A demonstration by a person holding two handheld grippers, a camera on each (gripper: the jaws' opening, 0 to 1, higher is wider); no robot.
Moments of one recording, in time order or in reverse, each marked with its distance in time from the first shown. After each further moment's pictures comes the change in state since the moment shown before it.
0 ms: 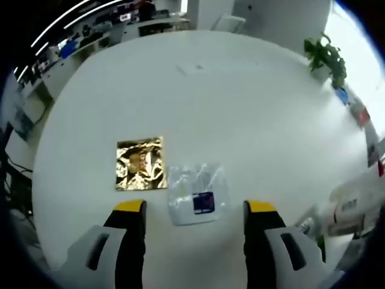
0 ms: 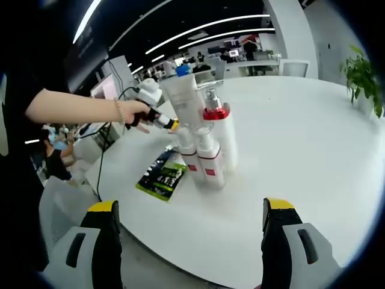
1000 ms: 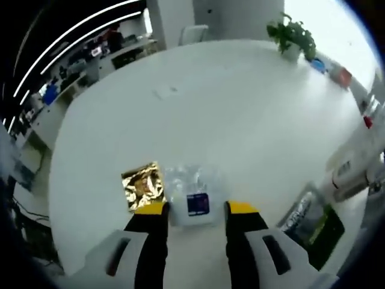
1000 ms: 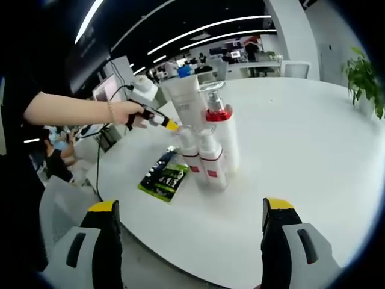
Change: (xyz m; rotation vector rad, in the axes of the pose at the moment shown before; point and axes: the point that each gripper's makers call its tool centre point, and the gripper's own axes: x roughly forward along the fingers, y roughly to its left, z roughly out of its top) left arm -0.028 0.003 0.020 0.285 -0.149 -0.036; right arm 0.000 0.004 0.002 -0.011 -0.012 0.013
